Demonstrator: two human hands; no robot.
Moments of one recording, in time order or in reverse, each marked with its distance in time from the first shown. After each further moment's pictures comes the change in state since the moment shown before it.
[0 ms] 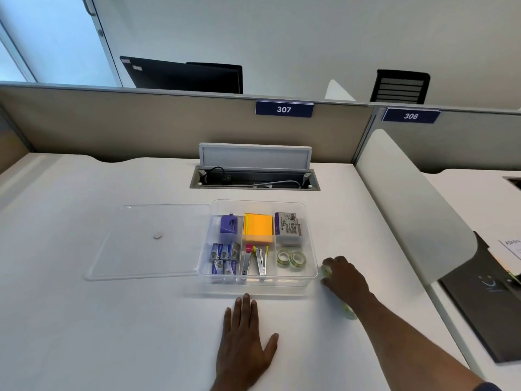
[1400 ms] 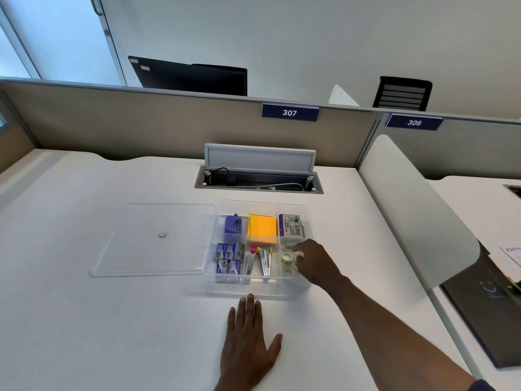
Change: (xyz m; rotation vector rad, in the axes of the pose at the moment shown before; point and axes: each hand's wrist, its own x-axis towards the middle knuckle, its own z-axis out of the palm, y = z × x) left_hand 0.000 0.002 -0.007 -0.027 -0.053 -0.028; right_hand 0.007 -0.091 -0.026 0.270 0.067 -0.237
